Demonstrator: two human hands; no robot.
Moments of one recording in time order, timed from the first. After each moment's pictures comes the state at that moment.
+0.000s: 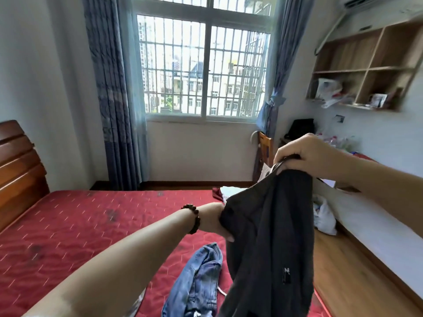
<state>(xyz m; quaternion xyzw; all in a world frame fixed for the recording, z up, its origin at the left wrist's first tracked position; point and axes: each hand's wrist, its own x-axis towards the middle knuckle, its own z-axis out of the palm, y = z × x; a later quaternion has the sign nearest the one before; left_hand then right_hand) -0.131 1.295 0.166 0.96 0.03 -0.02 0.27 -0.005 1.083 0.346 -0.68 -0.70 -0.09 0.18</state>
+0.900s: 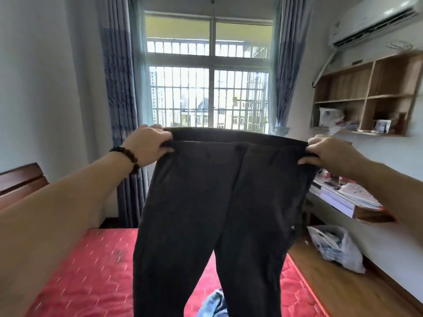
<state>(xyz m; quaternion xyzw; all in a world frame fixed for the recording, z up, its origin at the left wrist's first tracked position) -0.219 1.431 0.397 0.89 0.08 0.40 -0.21 0.100 1.090 0.397 -0.72 -0.59 -0.36 0.05</state>
